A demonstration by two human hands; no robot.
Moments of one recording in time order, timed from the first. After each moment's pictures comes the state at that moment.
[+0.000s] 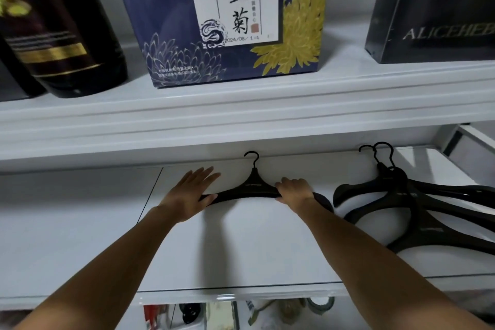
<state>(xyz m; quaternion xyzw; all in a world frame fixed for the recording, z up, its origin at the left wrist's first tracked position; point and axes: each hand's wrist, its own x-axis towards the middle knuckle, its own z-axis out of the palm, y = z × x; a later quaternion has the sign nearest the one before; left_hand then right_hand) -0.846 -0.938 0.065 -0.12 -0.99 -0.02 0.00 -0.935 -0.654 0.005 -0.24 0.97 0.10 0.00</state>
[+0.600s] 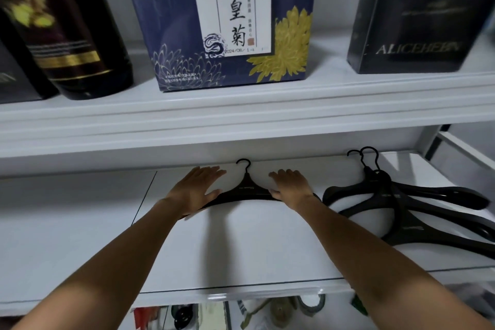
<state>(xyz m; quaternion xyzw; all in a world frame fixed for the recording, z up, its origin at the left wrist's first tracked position) -0.856 -0.913 0.081 -0.15 -0.99 -0.04 0.03 -0.924 -0.639 0.034 -0.24 0.97 0.04 -0.07</state>
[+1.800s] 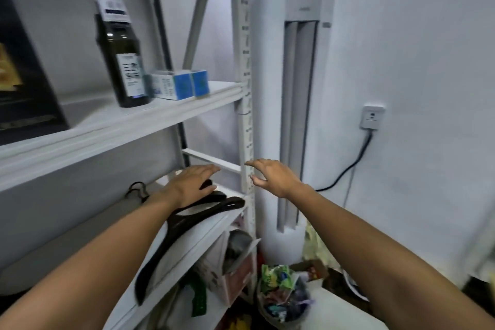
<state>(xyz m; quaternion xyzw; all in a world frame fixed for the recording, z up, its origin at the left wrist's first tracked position) -0.792 -0.439 0.176 -0.57 -0.82 -0.06 0.03 -0.608 -0.251 0.180 0.13 0.98 -0.06 -0.16</state>
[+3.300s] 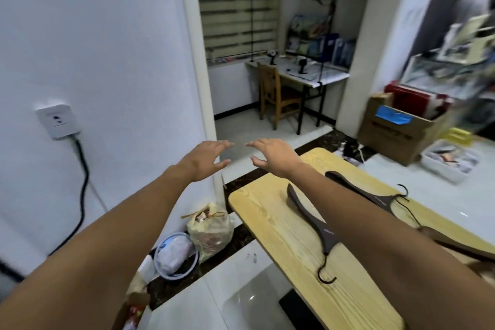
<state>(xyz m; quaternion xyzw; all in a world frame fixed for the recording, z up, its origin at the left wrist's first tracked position) -0.303 0.030 0.155 -0.94 -0.32 -0.07 -0.04 -0.095 -0.066 0.154 0.67 0.73 0.05 -0.11</state>
